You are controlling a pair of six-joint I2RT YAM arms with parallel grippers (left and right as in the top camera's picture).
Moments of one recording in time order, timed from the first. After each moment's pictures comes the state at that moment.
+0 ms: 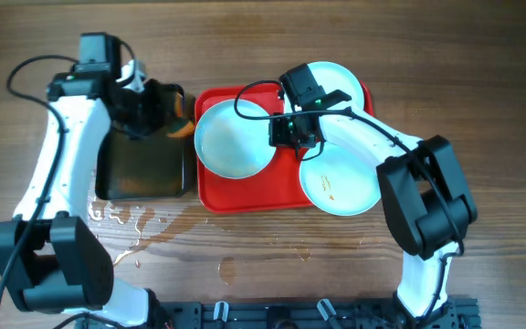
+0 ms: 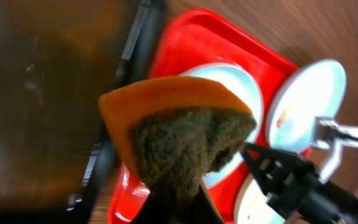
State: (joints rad) left arm 0.05 1.71 1.41 -0.97 0.41 -0.49; right arm 0.48 2.05 1.37 -0.55 -0.28 0.50
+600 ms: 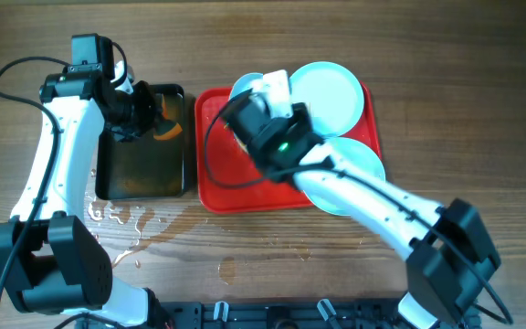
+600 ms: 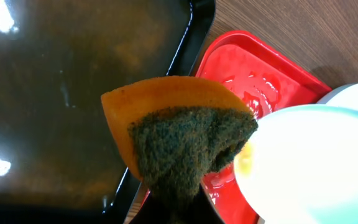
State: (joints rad) left arm 0.07 1.71 1.41 -0.98 0.30 -0.48; right arm 0.85 1.78 1.37 -0.62 0.86 0.36
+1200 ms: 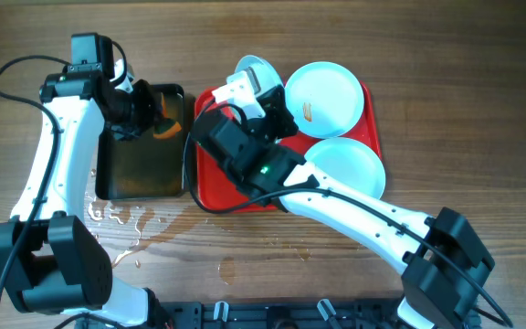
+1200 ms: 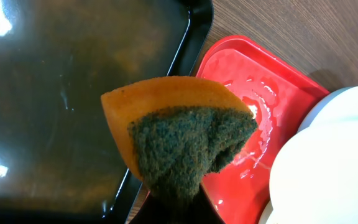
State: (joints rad) left arm 0.07 1.71 1.41 -0.96 0.30 -0.48; right arm 0.94 1.78 1.37 -0.35 1.16 -0.05
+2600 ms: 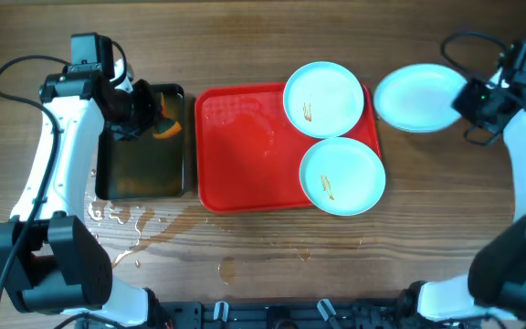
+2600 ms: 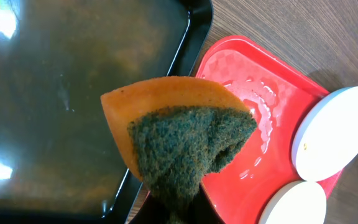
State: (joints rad) left arm 0.07 1.71 1.41 -0.96 0.30 -0.48; right arm -0.33 1.67 1.33 -0.73 -0.01 0.33
